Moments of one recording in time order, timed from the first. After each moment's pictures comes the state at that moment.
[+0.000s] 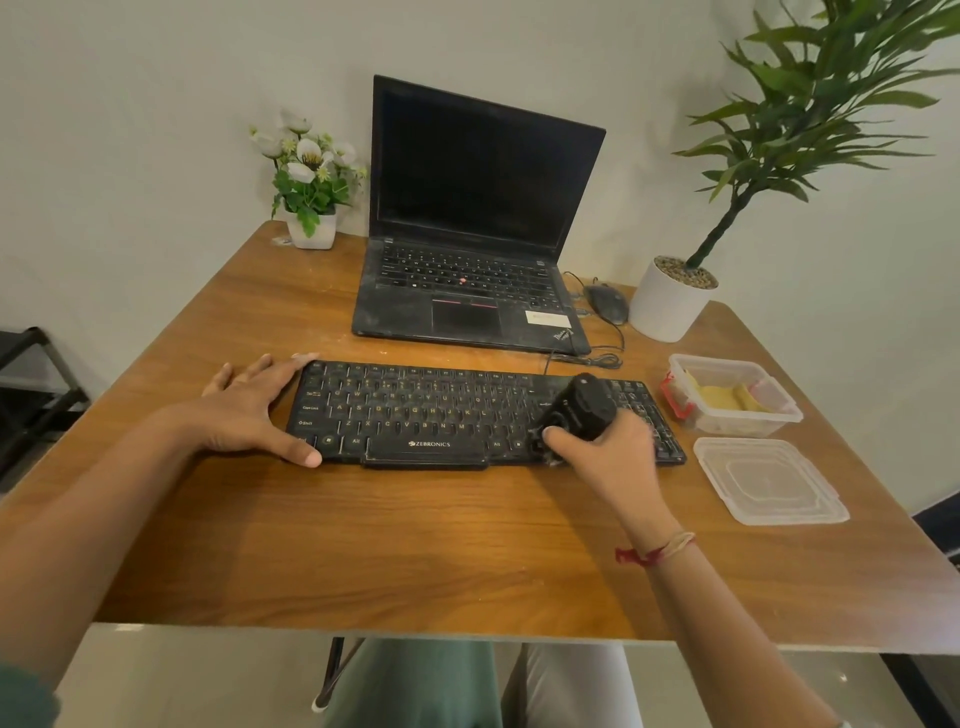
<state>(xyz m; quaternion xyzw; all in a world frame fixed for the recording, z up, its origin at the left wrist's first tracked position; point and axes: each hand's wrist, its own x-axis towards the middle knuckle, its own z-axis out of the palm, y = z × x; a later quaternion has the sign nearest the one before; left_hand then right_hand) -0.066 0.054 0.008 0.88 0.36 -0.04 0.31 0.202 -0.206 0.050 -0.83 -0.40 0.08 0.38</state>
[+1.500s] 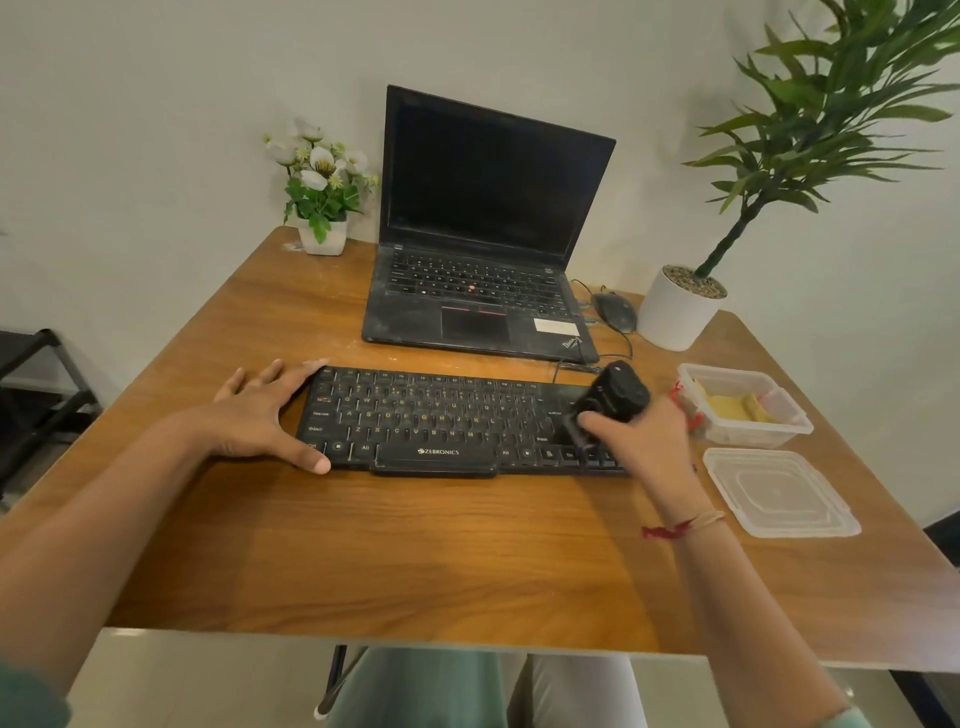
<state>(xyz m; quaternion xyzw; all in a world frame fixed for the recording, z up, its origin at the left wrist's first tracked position) -0.067 0.049 0.014 0.87 0.37 -0.05 0.32 0.232 -0.197 0.064 -0.86 -0.34 0.08 0.38</state>
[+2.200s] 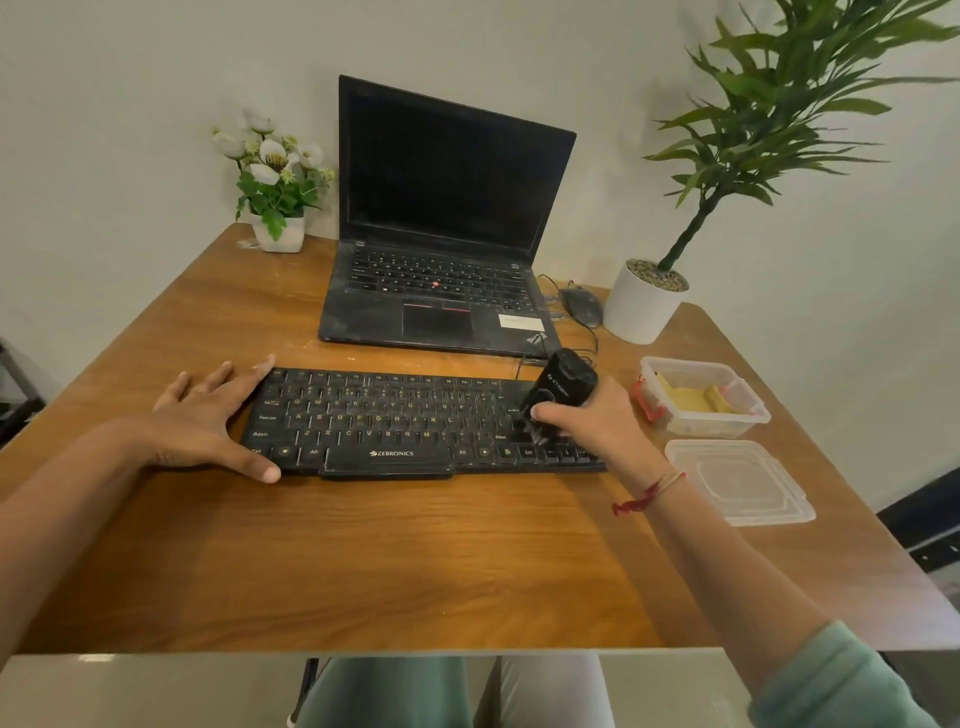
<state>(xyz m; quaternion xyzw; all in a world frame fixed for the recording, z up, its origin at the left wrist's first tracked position) -0.065 0.046 0.016 0.88 0.37 -0.06 0.29 0.258 -0.184 0.064 -0.85 -0.40 0.11 0.33</state>
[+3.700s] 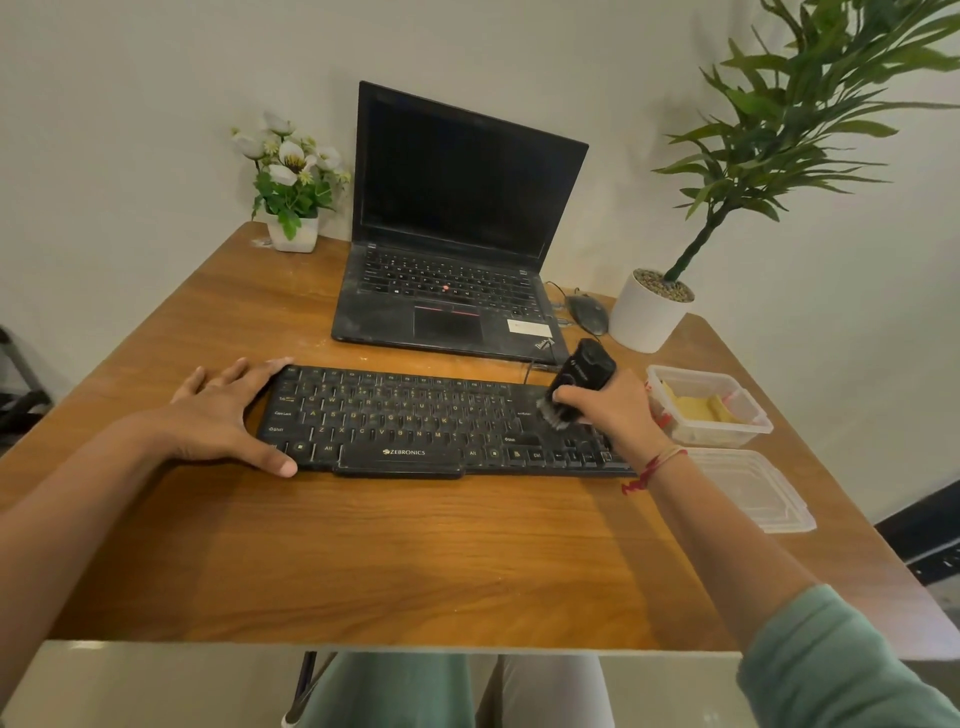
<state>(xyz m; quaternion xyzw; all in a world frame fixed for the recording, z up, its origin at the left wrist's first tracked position) -0.066 0.054 0.007 0.88 0.37 -0.03 0.30 0.278 -0.169 0.064 -0.85 -0.33 0.13 0.39</state>
